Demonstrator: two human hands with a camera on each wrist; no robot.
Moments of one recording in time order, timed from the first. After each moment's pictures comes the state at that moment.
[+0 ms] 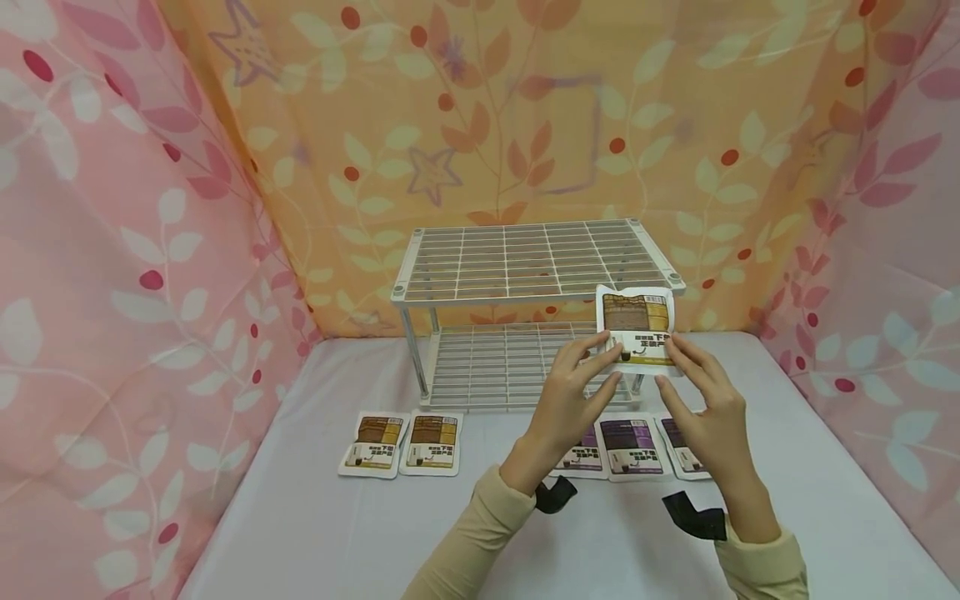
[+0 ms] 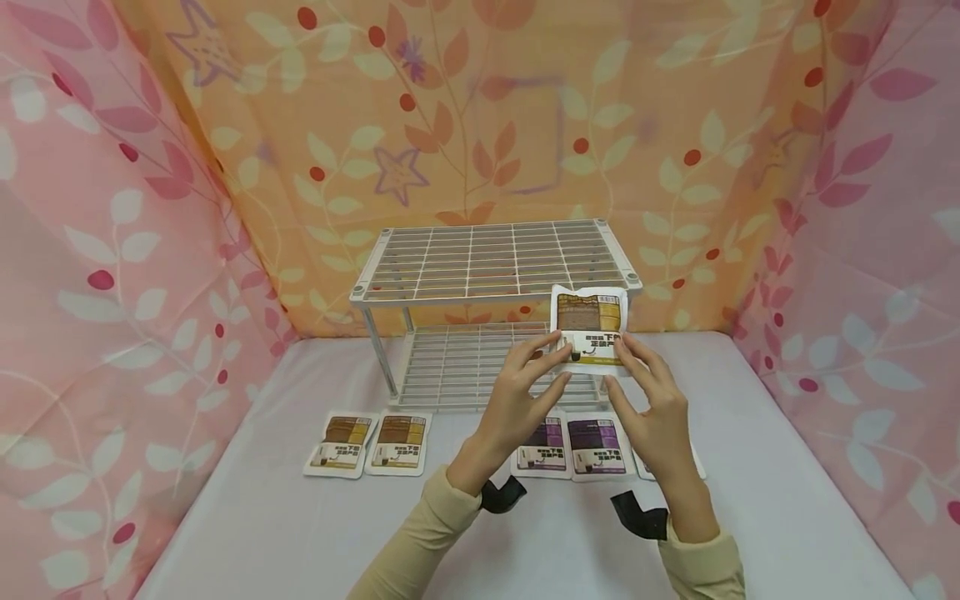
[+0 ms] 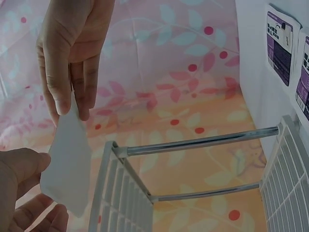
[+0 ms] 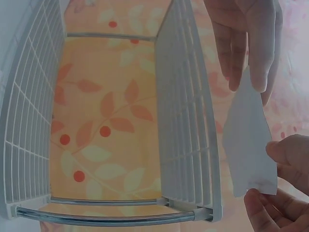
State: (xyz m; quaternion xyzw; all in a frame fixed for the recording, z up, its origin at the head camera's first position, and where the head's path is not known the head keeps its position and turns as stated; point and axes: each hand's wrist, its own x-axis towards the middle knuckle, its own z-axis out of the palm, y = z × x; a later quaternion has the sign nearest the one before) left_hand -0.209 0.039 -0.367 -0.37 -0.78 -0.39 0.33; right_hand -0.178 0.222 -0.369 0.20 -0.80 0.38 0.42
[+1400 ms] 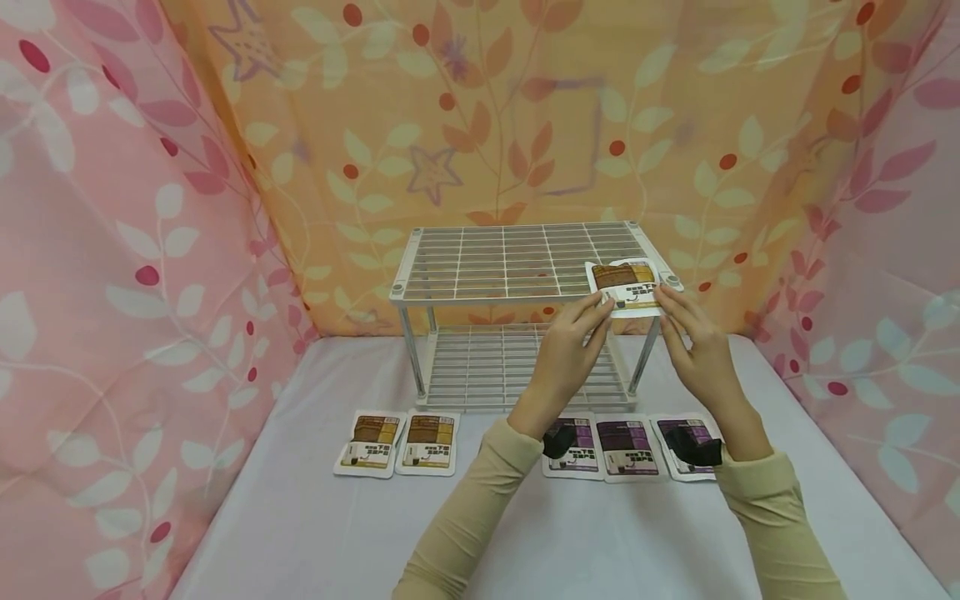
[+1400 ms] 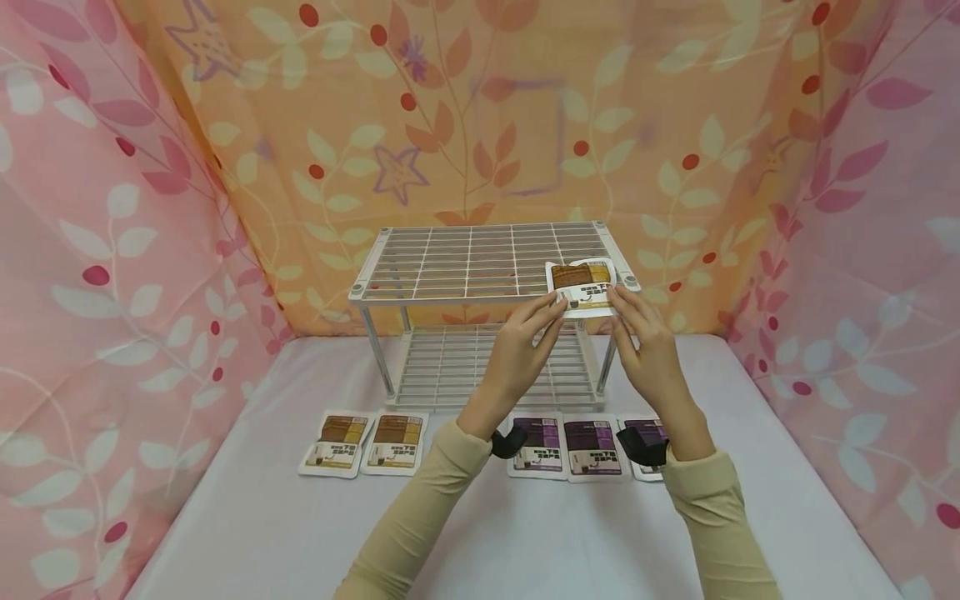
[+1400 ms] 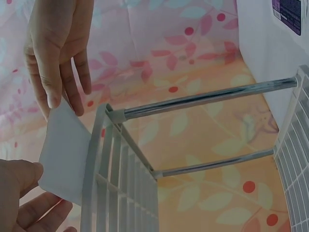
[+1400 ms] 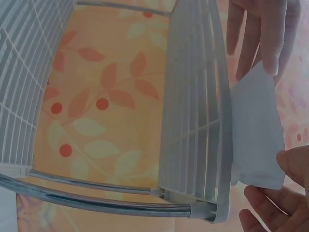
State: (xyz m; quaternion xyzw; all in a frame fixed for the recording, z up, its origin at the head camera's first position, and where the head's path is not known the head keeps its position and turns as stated) left_hand -0.256 0.047 -0.339 -0.33 -0.80 -0.34 0.37; right_hand -0.239 0.235 -0.333 0.25 -0.82 0.33 0.40
